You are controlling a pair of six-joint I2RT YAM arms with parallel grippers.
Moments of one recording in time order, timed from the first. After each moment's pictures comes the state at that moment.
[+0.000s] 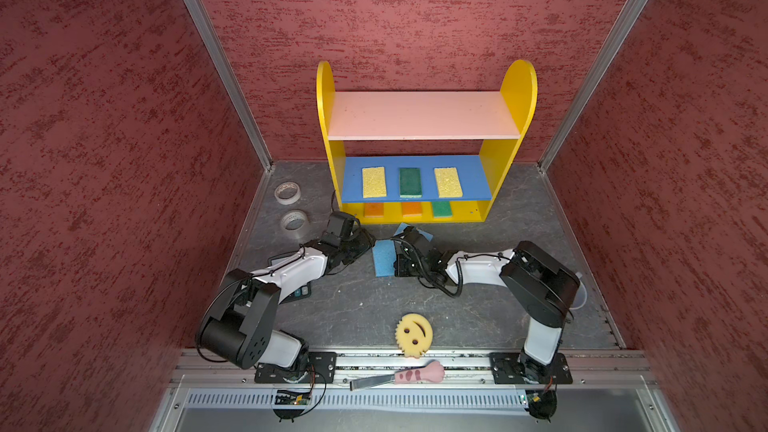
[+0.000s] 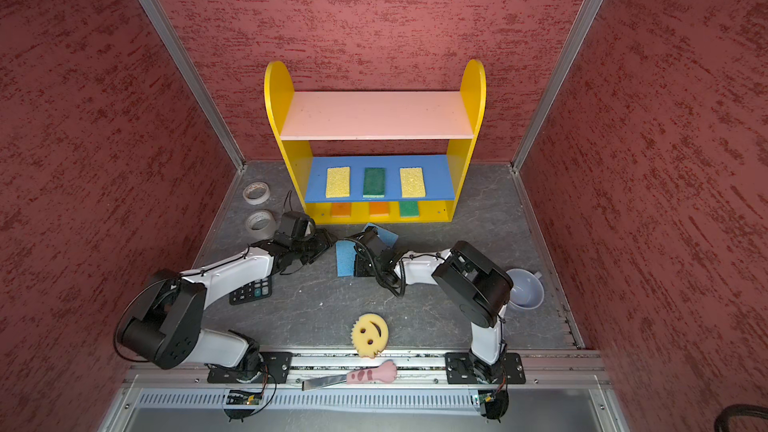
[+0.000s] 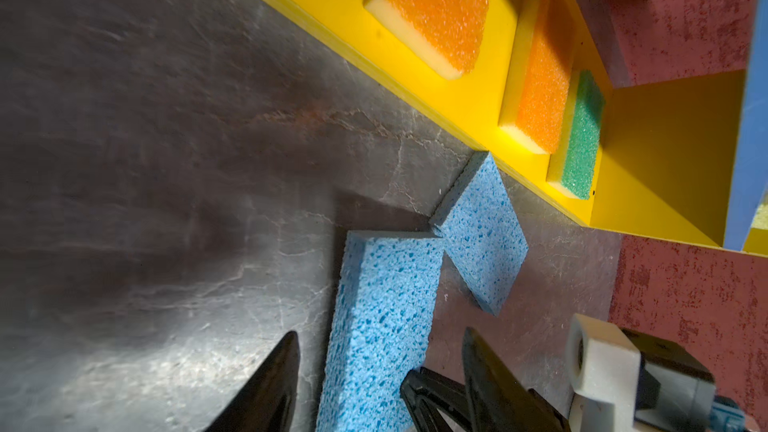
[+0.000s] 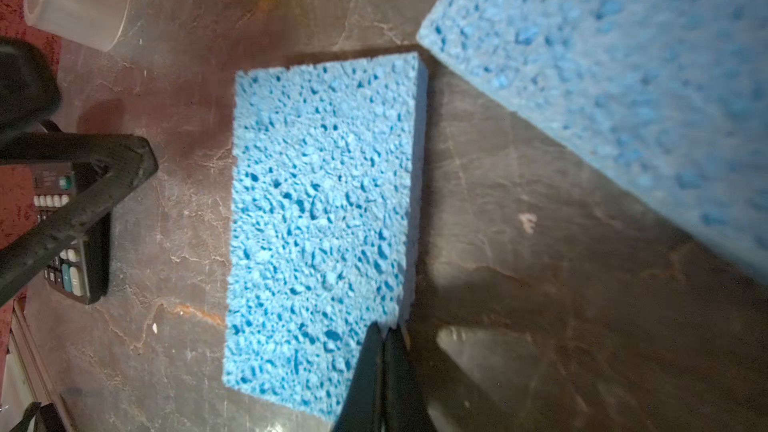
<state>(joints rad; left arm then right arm) -0.36 1.42 0.70 -0.11 0.20 -0.95 0.85 1.85 0.95 0.06 -0.07 0.78</state>
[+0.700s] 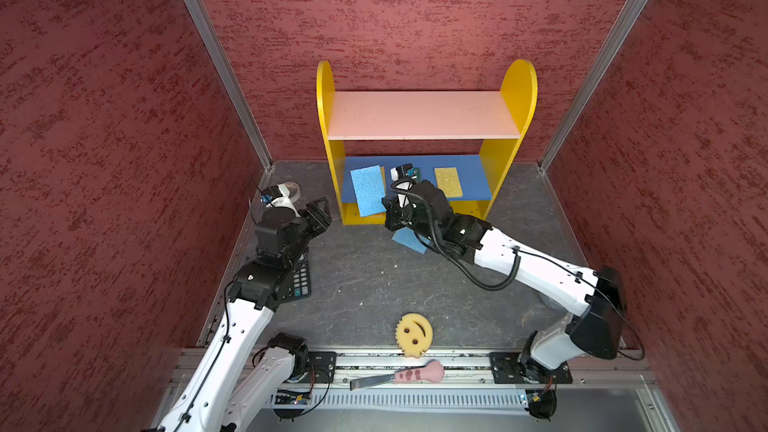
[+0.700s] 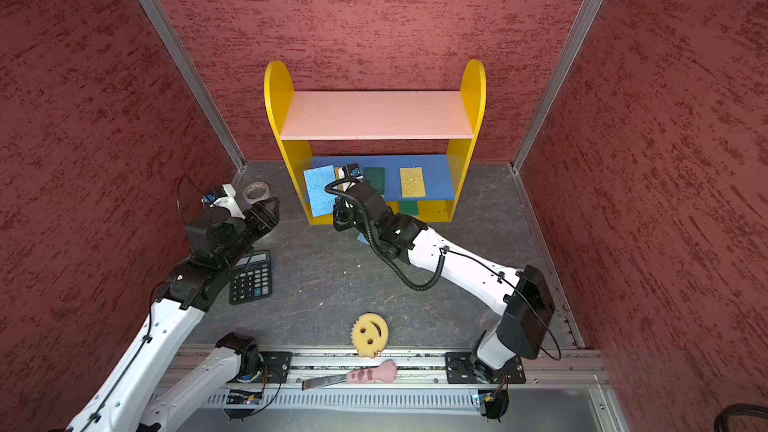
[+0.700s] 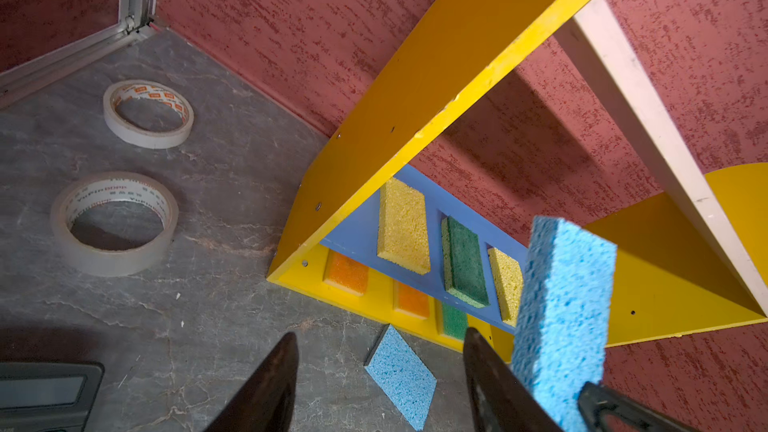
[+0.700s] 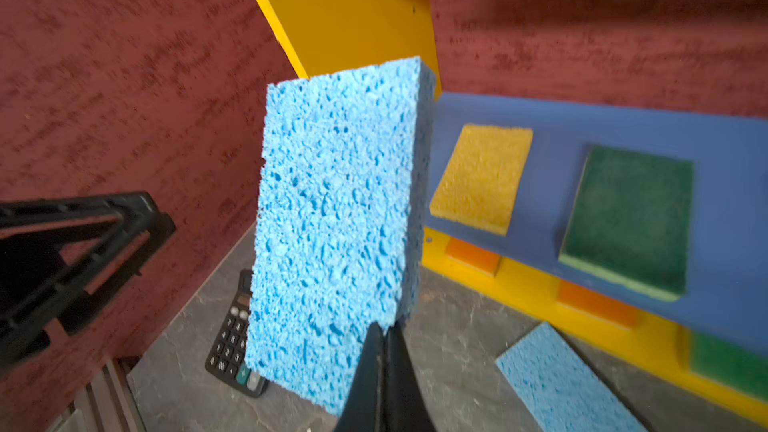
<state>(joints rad) -0.24 0.81 0.91 -0.41 -0.09 -0.73 0.91 1.57 1.47 -0.24 0.20 0.39</state>
